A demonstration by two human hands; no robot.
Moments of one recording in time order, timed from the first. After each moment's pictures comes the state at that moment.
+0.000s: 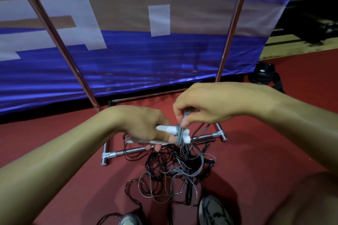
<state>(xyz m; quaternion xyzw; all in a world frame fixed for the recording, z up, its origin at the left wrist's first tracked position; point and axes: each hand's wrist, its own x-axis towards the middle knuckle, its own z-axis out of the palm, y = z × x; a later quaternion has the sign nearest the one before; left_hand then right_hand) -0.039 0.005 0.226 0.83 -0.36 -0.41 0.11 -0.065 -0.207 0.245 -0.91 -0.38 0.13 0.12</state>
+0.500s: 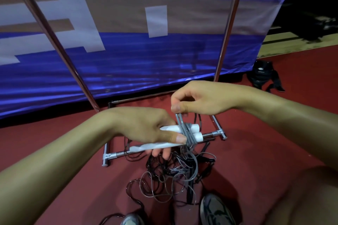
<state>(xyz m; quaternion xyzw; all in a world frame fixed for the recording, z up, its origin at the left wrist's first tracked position) -0.062 0.000 0.251 0.80 -0.38 -0.42 0.18 -0.063 -0.207 0.239 -0.89 -0.31 0.16 0.31</state>
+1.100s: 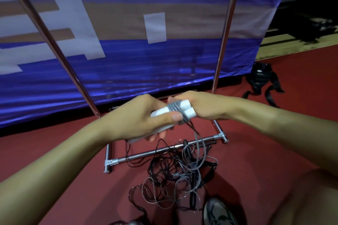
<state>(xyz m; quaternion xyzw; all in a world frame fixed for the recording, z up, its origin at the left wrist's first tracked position) -0.063 0.013 0.256 0.85 -0.36 -0.22 0.33 -0.067 -0.198 0.219 -0.83 -0.22 0.19 0.48</state>
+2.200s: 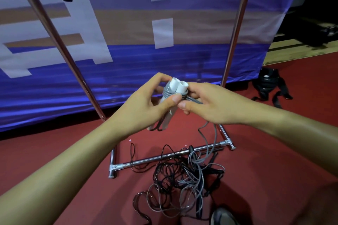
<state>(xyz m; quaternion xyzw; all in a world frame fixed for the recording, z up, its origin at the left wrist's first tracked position) -0.037 0.019 0.245 0.84 -0.29 -0.06 0.45 -0.073 -0.194 0.251 -0.92 -0.18 0.04 0.34</state>
